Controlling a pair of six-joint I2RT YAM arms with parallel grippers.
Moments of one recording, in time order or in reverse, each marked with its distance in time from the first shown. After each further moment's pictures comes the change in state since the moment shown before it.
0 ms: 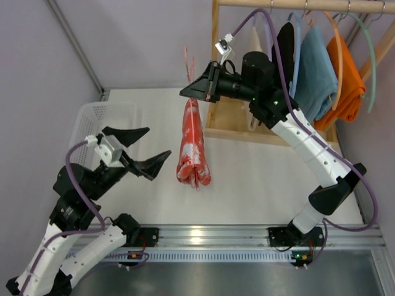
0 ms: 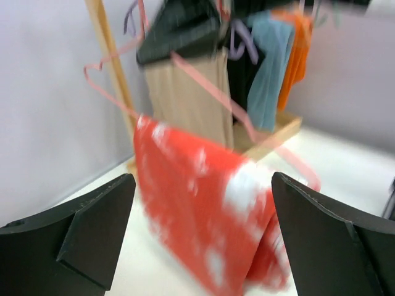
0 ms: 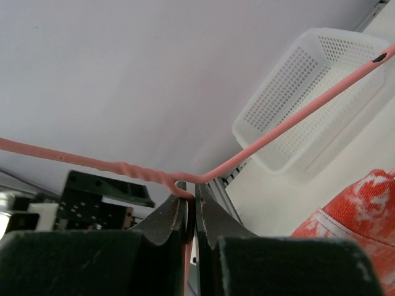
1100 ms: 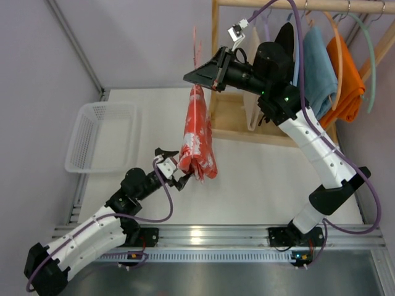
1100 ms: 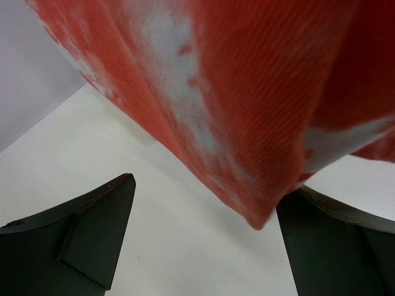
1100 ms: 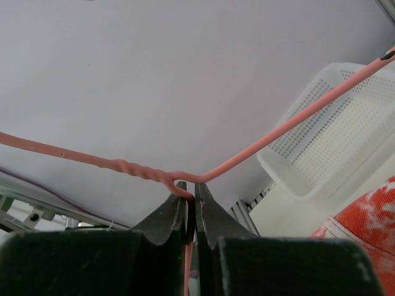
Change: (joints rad) left arm -0.047 0.058 -0.734 0.473 -0.036 0.268; right arm -0.030 -0.004 0.101 0.023 0.008 0.113
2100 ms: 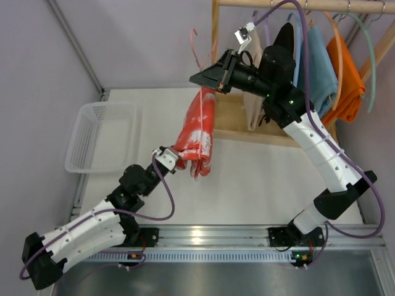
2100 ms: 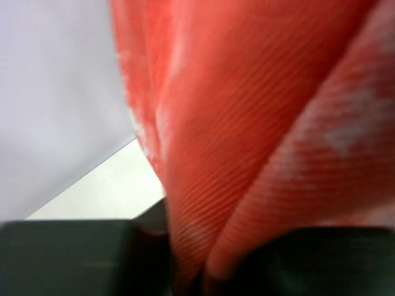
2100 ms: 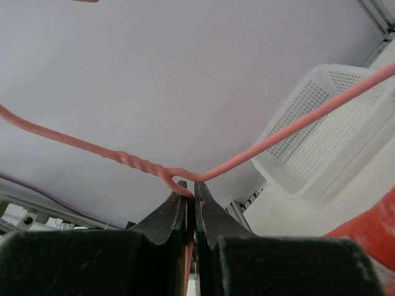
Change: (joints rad) left arm -0.155 0.085 0.109 0.151 -0.328 0.103; right arm -0.023 -0.044 -0.070 0.023 0.001 -0.006
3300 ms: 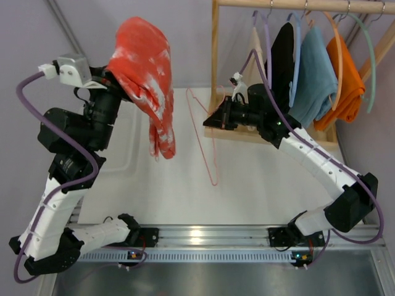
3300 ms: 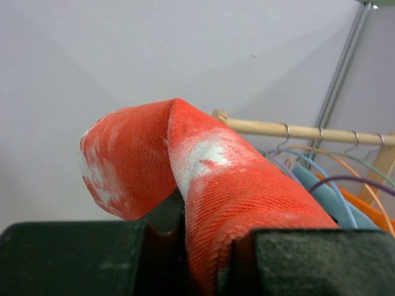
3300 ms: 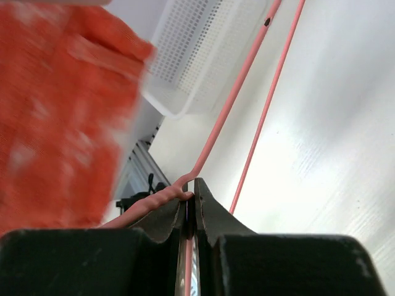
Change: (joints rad) left arm 0.147 0.323 1.202 -0.490 -0.142 -0.410; right arm -0.048 -0.146 -0.555 -0.014 0.035 -0.256
